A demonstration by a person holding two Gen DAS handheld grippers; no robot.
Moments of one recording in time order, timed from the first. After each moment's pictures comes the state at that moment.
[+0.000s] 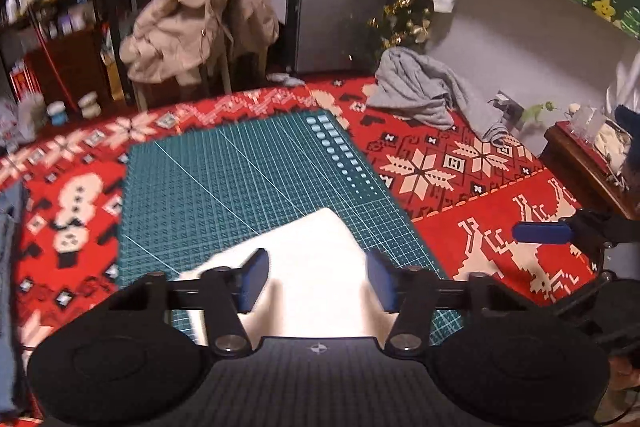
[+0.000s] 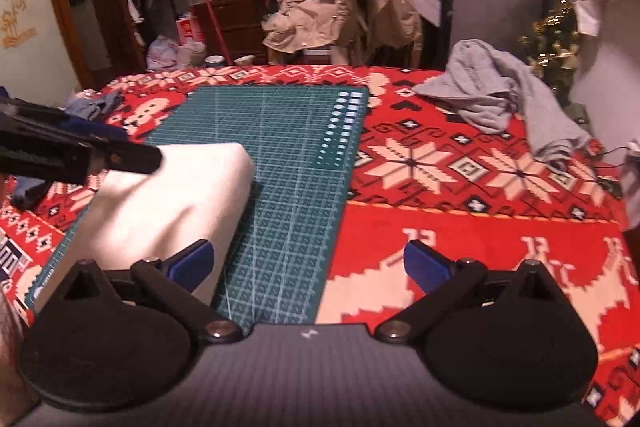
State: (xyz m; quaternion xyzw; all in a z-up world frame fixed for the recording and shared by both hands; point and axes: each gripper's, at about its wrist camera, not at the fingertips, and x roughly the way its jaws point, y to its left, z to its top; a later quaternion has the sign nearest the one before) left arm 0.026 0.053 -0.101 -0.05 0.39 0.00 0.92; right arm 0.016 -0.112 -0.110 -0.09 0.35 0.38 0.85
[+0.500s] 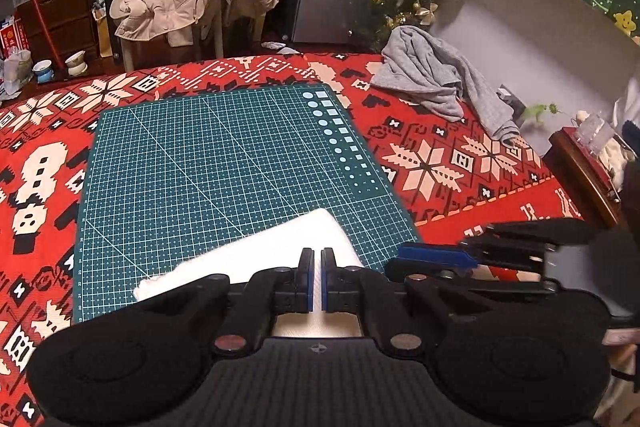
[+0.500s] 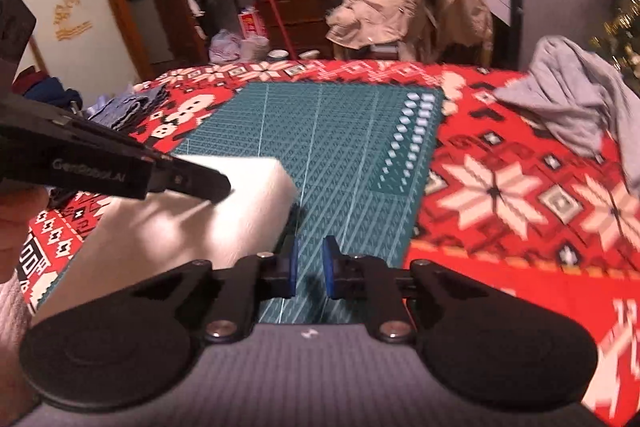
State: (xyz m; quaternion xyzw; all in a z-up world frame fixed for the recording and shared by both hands) left arm 0.065 0.058 -0.123 -0.09 0.42 -0.01 0.90; right arm 0.067 -0.063 -0.145 -0.08 0.35 0.48 0.80
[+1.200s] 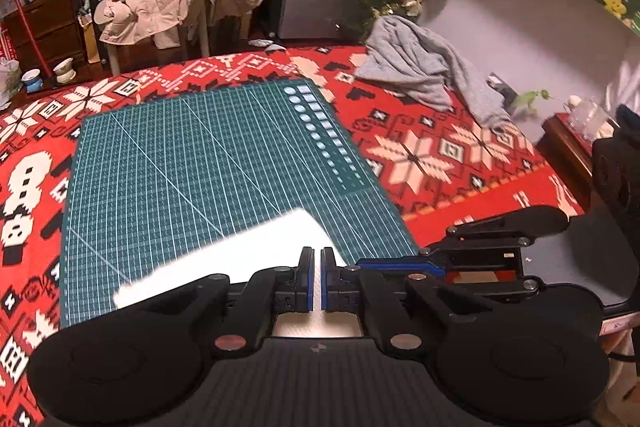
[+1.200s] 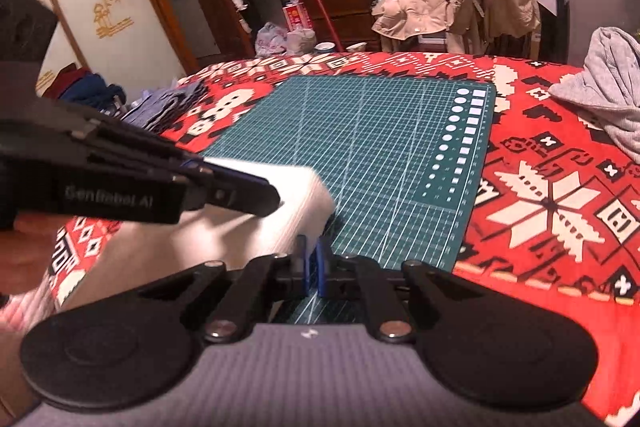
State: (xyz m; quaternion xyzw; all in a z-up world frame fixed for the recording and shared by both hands) left arm 0.066 0.044 -0.126 -0.07 0.43 -0.03 0.90; right arm 0.082 -0.046 -0.159 -0.07 0.37 0.54 0.76
